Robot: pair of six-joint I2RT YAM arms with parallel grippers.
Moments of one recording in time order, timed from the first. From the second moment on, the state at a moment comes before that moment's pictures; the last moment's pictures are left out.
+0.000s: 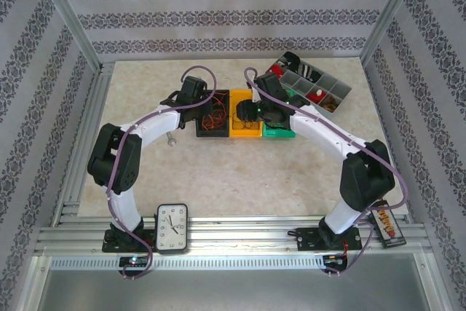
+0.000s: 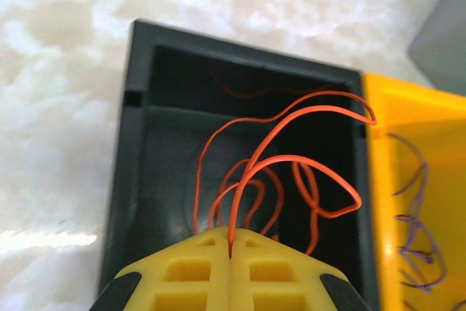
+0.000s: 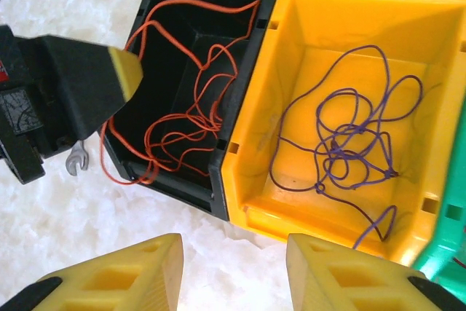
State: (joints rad) left arm -0.39 1.84 1.30 -0.27 -0.05 -0.57; right arm 0.52 1.64 1.32 -0.50 -0.15 0.42
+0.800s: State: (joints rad) left arm -0.39 2.18 1.78 -0.65 -0.08 -0.57; right arm 0.50 1.60 1.25 -0.47 -0.14 0.44
